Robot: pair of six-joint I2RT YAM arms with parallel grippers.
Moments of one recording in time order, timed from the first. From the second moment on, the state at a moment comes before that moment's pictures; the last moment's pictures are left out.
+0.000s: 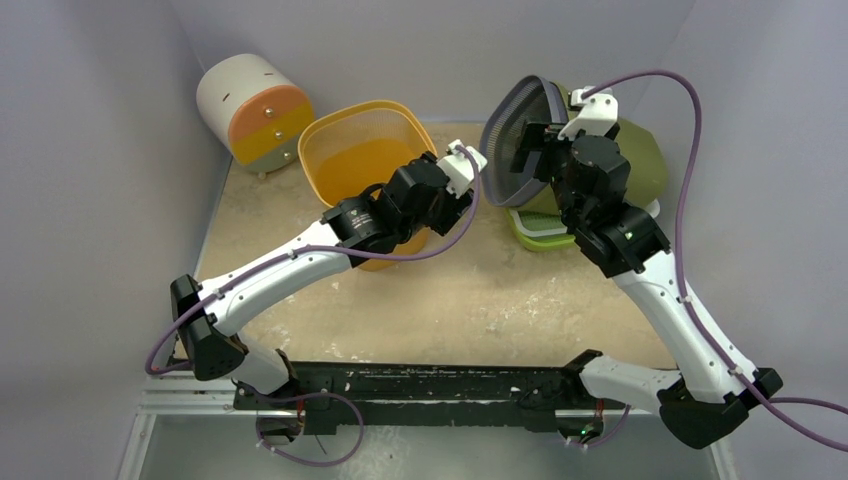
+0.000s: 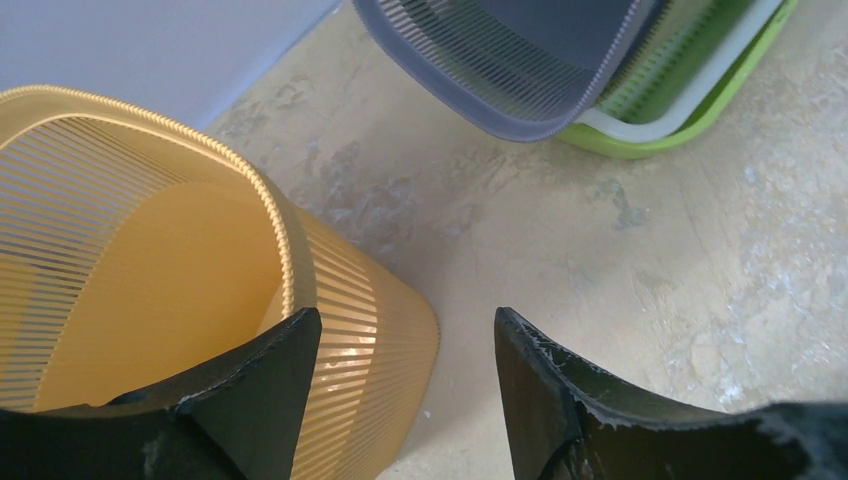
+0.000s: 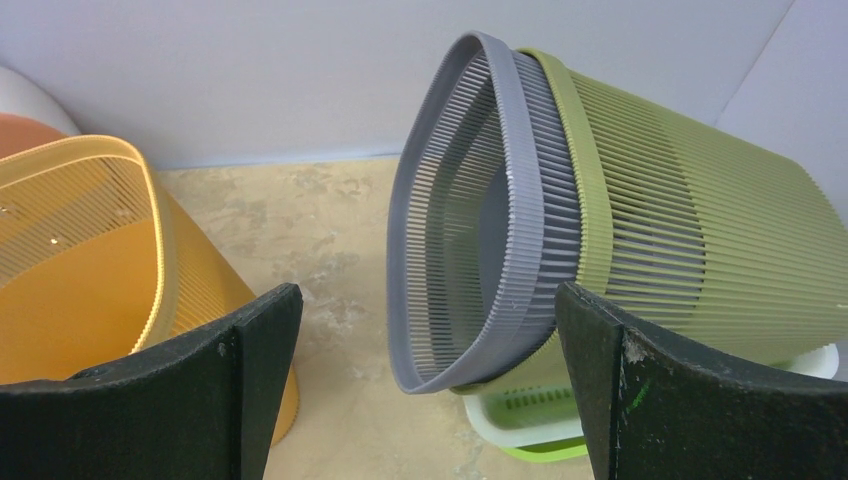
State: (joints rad) left arm -0.98 1.50 1.54 -0.51 -0.38 0.11; right arm 0.56 1.11 1.41 -0.43 0.57 0.16
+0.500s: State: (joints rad) left arm -0.98 1.65 1.81 -0.60 -0.56 0.04; right arm 0.55 1.10 1.39 -0.43 0.59 0.16
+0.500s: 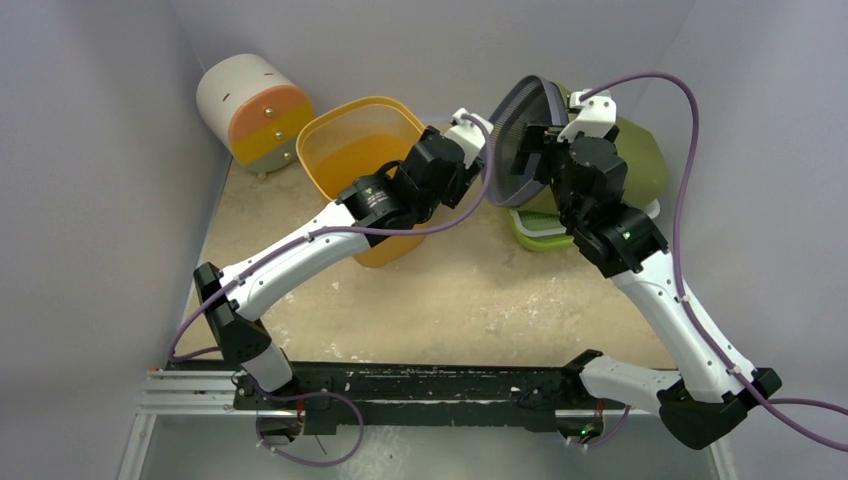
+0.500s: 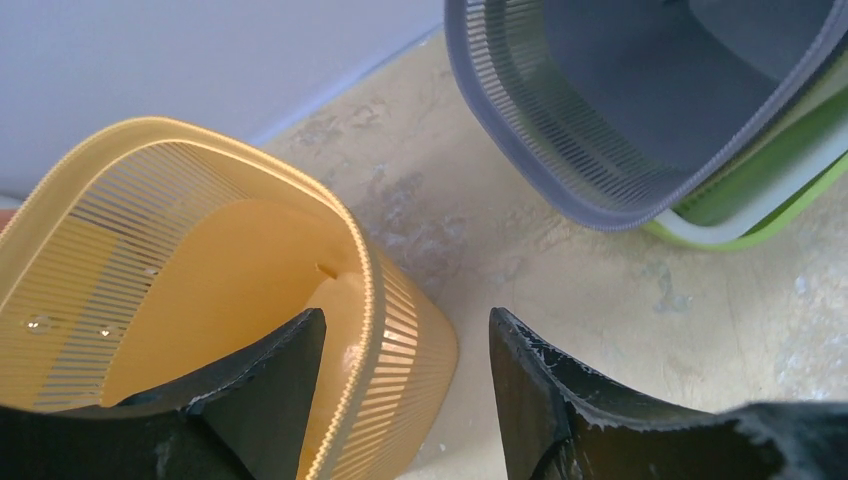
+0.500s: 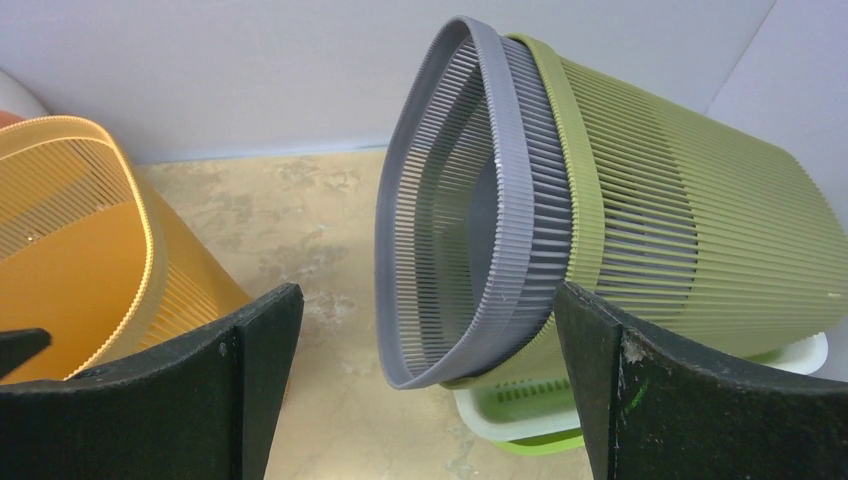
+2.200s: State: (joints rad) left arm -0.78 1.61 1.63 -0.51 -0.36 -0.14; right arm 0.50 1.04 1.32 -0.44 0.67 0.16
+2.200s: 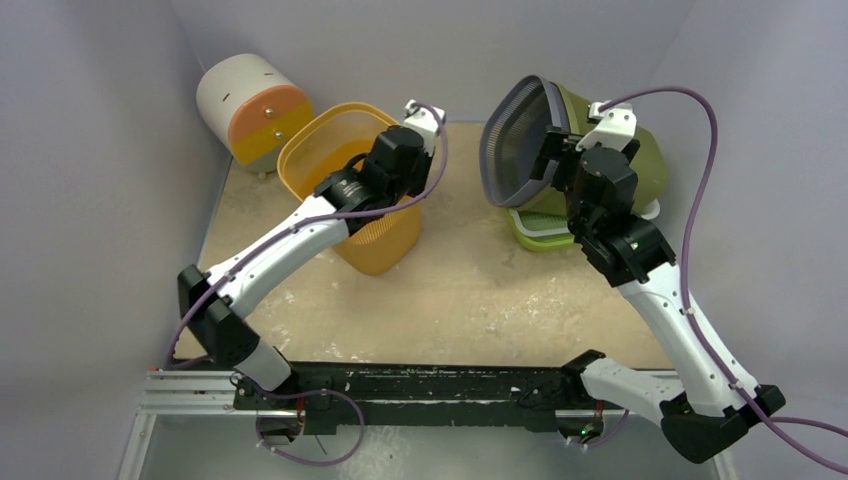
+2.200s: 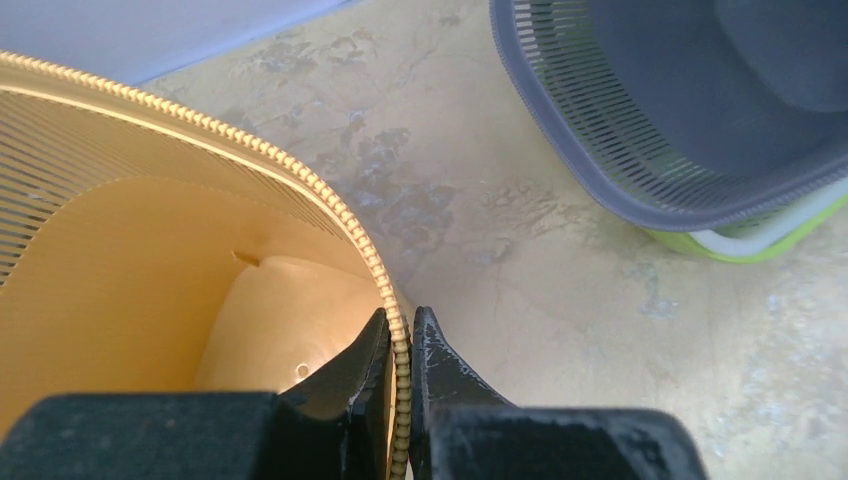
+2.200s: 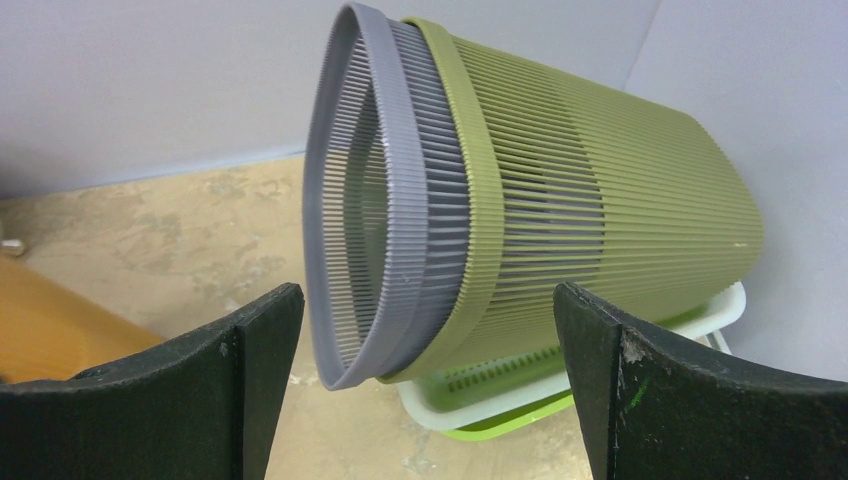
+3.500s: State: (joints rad) left arm -0.42 0.95 0.51 0.60 0.03 -1.05; right arm 0.38 0.96 1.25 -0.44 0.65 0.16
